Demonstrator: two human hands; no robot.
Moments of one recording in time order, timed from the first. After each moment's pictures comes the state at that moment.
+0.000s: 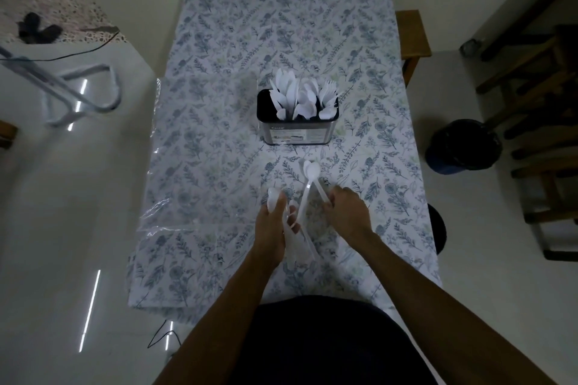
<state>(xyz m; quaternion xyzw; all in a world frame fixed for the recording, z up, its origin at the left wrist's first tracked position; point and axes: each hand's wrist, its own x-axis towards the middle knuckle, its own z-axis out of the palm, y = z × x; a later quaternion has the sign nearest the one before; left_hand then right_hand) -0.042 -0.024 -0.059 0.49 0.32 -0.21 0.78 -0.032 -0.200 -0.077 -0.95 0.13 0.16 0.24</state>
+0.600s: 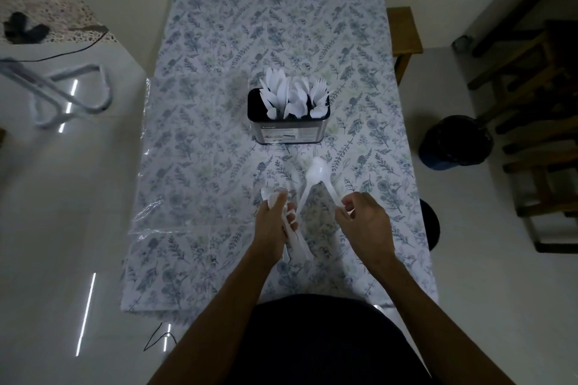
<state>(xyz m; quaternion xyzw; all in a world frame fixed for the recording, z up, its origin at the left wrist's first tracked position) -0.035 -0.039 -0.062 0.50 0.33 -0.23 0.77 -0.080 -0.225 -0.040 -0.95 0.14 -0.01 0.28</state>
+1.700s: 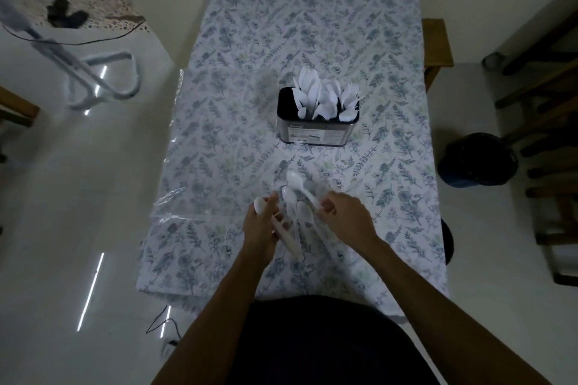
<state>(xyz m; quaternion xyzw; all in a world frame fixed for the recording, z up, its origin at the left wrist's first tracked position) -0.044 0.013 -0.060 0.49 0.36 -0.15 0.78 -0.035 -0.183 -0.053 -0.94 0.04 0.18 0.30</state>
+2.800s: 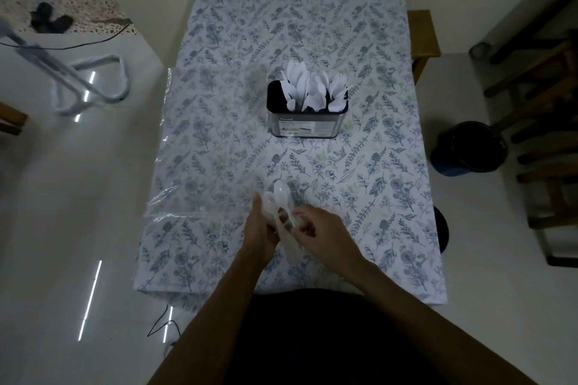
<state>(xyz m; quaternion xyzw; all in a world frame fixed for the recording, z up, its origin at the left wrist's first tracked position) -0.059 0.011 -0.068 0.43 0.35 -0.23 0.80 -0.092 -0.149 -0.032 -0.88 -0.03 0.14 0.45</state>
